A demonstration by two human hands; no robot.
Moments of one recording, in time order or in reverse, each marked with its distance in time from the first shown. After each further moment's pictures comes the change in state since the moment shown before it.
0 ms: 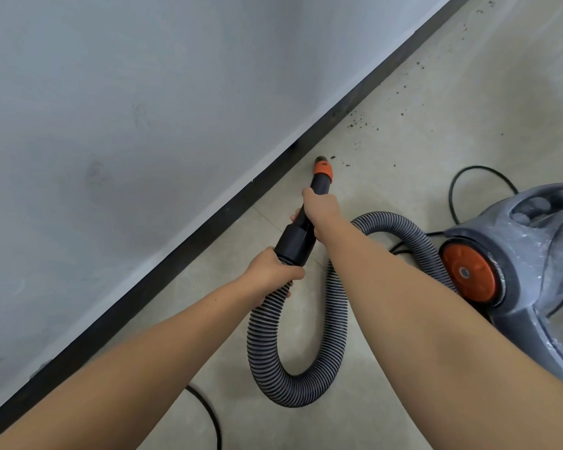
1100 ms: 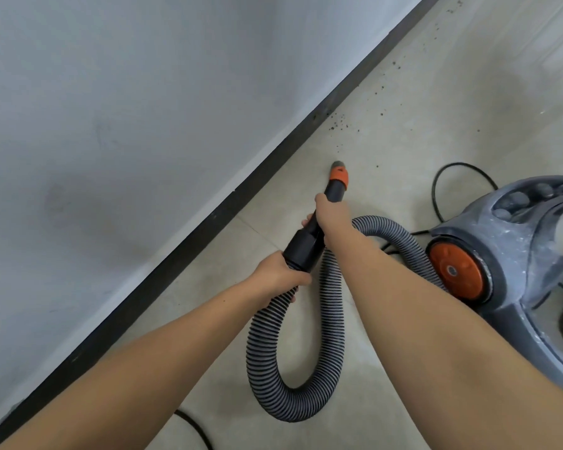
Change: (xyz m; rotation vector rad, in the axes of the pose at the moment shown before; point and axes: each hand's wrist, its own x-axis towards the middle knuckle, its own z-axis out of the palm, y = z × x) left_hand 0.024 0.014 0.019 0.080 -0.118 0.030; right_hand 0.019 0.001 -0.035 0.092 0.135 0.002
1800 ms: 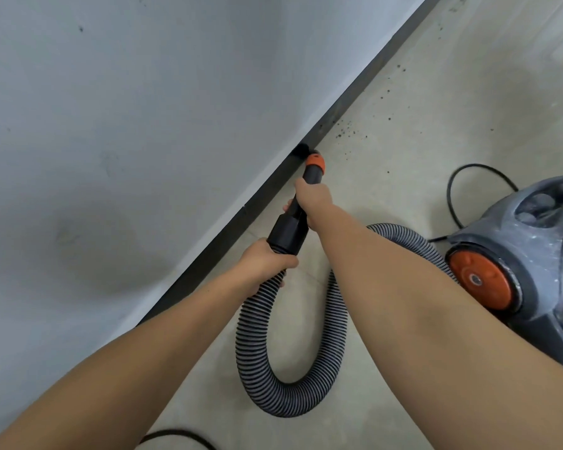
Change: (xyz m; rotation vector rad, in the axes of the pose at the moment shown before) left_hand 0.013 0.020 -0.051 -0.034 0.089 0.020; right_hand 0.012 -0.033 0.060 -0.039 -0.109 -0.057
